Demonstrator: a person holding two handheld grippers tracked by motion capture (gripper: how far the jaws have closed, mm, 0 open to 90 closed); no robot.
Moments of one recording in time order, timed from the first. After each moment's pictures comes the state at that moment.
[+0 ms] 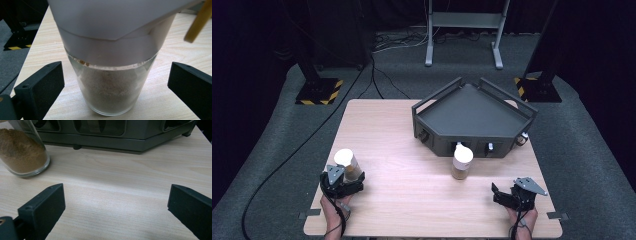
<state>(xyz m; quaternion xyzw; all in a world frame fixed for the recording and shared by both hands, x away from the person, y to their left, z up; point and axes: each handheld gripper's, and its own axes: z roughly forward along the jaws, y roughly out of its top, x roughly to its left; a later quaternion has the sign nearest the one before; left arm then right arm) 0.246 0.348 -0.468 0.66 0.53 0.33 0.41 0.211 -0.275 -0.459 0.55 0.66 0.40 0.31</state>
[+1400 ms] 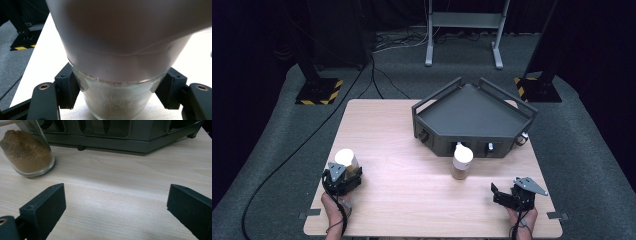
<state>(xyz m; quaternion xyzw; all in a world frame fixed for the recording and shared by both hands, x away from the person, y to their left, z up) 0.252 0.340 -0.467 0.66 0.53 0.35 0.39 0.212 -0.279 -0.460 0.54 0.66 0.41 0.30</state>
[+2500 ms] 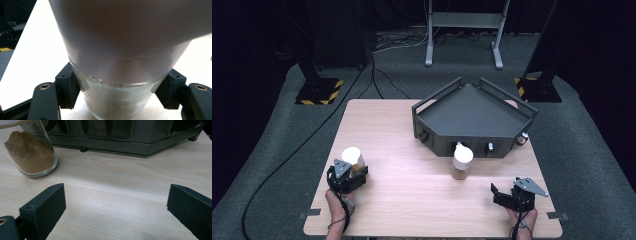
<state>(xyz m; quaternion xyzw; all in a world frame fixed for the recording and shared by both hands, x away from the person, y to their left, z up) 0.263 0.337 -0.453 0.68 0.52 0.31 0.41 0.210 -0.281 -0.462 0.54 0.66 0.42 0.31</state>
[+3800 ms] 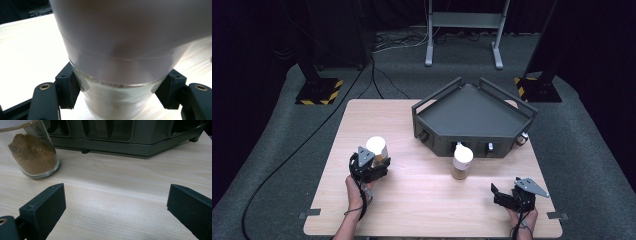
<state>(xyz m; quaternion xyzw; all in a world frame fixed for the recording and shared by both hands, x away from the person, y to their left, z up) 0.292 0.291 -0.421 0.72 0.45 0.29 0.44 0.208 -0.284 -0.463 0.53 0.66 0.43 0.30</state>
